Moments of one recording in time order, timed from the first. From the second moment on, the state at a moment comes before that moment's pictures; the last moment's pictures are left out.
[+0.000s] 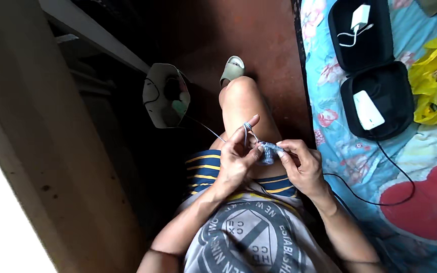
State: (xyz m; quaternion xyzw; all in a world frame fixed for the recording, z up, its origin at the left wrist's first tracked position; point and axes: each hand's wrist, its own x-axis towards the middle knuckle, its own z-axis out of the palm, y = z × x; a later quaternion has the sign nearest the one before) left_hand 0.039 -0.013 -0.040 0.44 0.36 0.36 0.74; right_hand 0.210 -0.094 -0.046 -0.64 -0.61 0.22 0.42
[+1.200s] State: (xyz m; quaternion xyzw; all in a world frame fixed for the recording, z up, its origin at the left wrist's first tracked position) left_hand 0.044 0.004 -0.058 0.59 0.44 0.36 0.57; right_hand 0.221 -0.071 -0.073 -0.65 -0.61 0.27 0.37
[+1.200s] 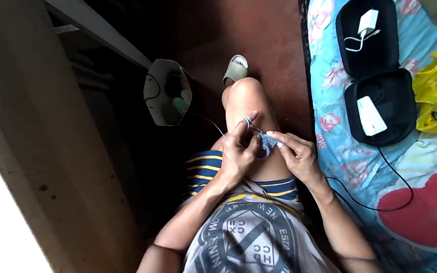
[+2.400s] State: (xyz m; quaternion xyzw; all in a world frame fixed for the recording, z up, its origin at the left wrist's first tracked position) left_hand 0.048 -0.007 -0.060 0.56 0.47 0.38 0.56; right_hand 0.182 -0.083 -0.067 -0.71 -0.64 0.08 0.28
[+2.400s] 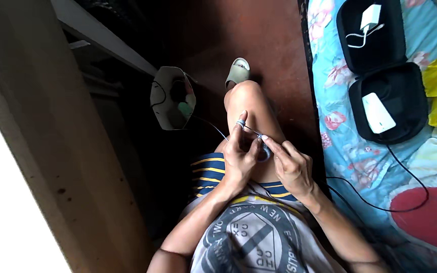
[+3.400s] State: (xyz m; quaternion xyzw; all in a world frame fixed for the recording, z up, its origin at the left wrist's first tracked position) left_hand 0.032 0.003 -0.042 0.49 0.34 0.37 0.71; right_hand 0.214 -0.078 -0.037 -0.61 -0.62 0.29 0.40
